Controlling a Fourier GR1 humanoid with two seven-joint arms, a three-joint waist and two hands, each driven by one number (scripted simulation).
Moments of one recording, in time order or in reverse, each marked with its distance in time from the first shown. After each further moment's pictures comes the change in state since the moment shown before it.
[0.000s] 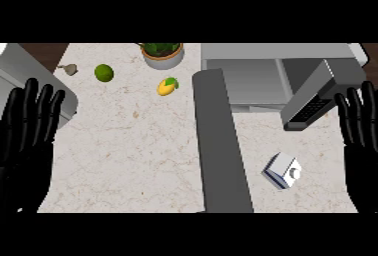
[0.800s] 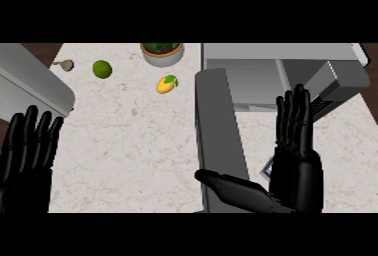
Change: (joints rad) left arm 0.186 -0.063 -0.007 -0.054 0.050 0.028 0.067; right arm -0.108 0.056 0.464 0.110 0.294 -0.643 0.153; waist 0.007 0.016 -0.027
